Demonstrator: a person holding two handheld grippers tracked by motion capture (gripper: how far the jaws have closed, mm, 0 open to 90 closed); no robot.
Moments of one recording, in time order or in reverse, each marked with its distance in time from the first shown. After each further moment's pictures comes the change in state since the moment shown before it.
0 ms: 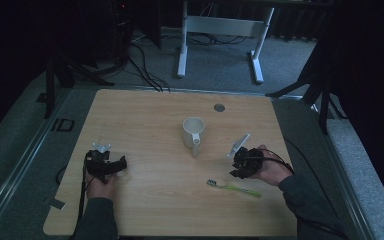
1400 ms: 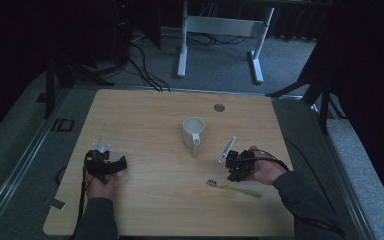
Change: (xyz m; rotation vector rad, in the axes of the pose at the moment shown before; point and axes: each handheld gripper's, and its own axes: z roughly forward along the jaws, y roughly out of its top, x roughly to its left) left arm 0.000 0.000 0.000 0.000 0.000 0.000; right arm 0.014 0.020 0.007 0.146 0.045 -0.086
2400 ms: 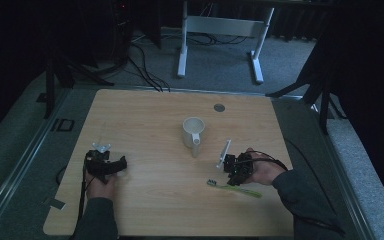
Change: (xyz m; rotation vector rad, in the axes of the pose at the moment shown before) left arm 0.000 0.000 0.000 0.000 0.000 0.000; right arm 0.006 0.005 0.005 0.063 0.052 -0.071
